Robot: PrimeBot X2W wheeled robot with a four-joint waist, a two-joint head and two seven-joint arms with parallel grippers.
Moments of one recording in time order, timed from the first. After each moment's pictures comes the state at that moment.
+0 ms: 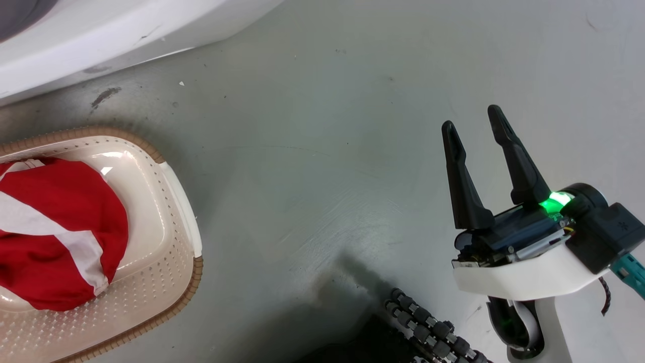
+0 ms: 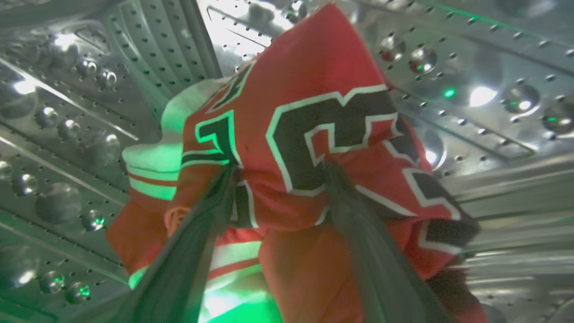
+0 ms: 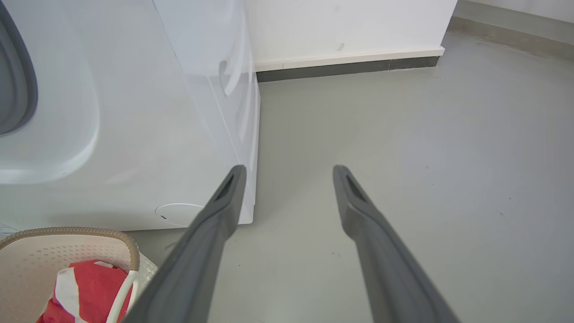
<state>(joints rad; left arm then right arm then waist) -1.68 0.71 -0.61 0.79 -0.71 -0.13 0.74 -0.26 -0.05 0.24 -0.13 0.28 0.13 -0.26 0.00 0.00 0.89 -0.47</state>
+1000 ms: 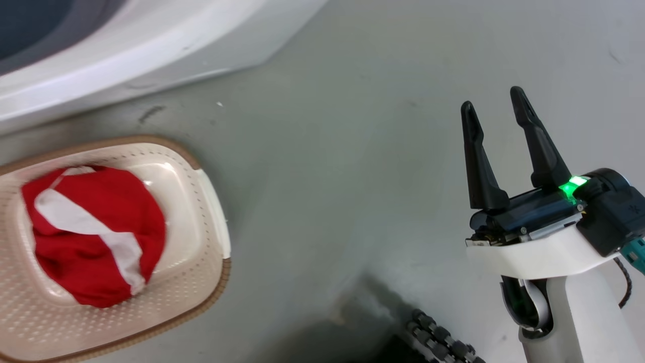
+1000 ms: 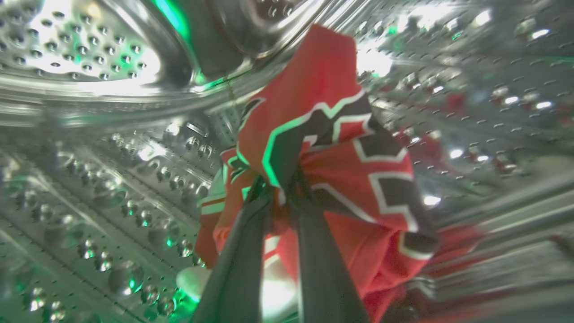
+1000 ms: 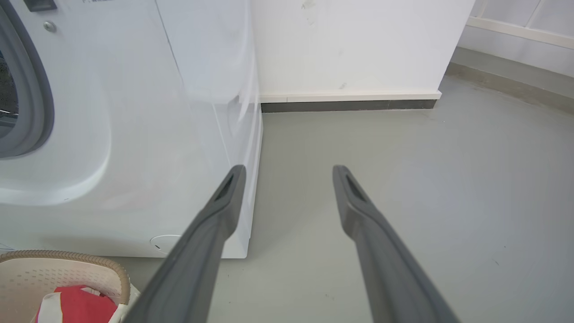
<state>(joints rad) -1.62 0.73 -0.73 0.87 -0.77 -0.13 0.32 -0.30 -0.05 0.18 -0.11 0.22 0.13 -0.26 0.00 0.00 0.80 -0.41</state>
